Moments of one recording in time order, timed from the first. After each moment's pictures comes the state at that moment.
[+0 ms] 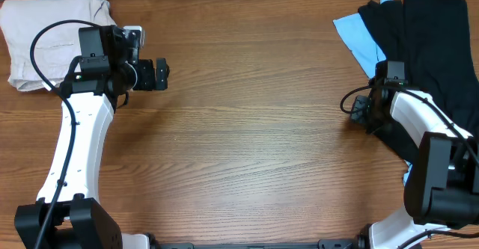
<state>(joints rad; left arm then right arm) 0.09 1.58 1.30 -0.63 0.23 0.06 -0.13 1.81 1.10 -0.70 0.01 0.22</state>
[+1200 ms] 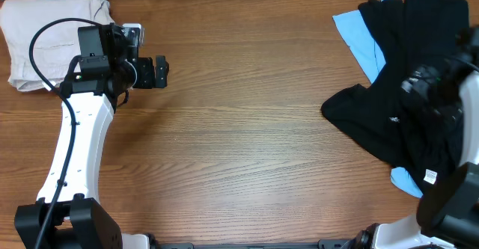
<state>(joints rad) 0.09 1.58 1.30 -0.61 0.23 0.06 -0.42 1.72 1.52 -1.16 0.01 0.41</state>
